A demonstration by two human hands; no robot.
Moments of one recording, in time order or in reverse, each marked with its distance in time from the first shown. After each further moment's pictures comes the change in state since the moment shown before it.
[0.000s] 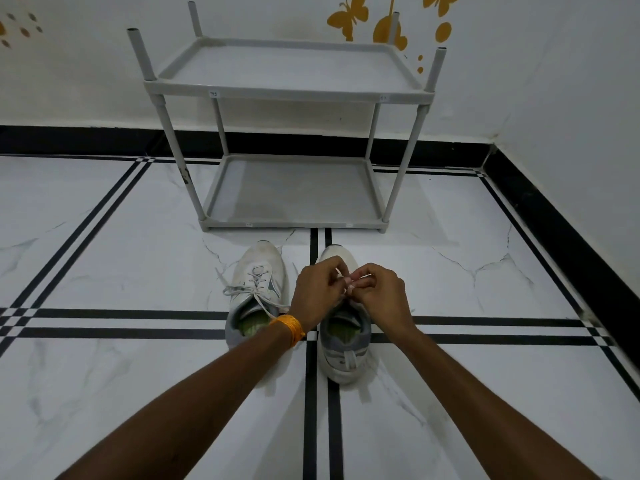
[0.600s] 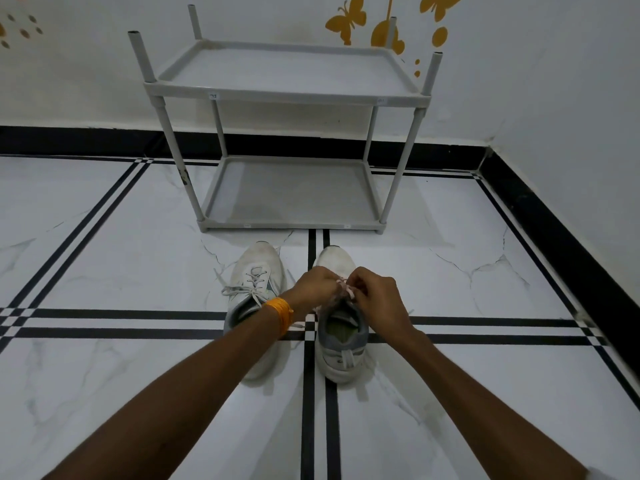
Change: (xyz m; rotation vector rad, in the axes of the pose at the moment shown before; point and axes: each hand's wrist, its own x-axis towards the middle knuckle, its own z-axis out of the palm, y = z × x) left_hand 0.016 0.009 -0.011 -0.085 -0.382 -0.401; right_hand -0.001 0.007 0.000 -0.262 -0.072 -0.219
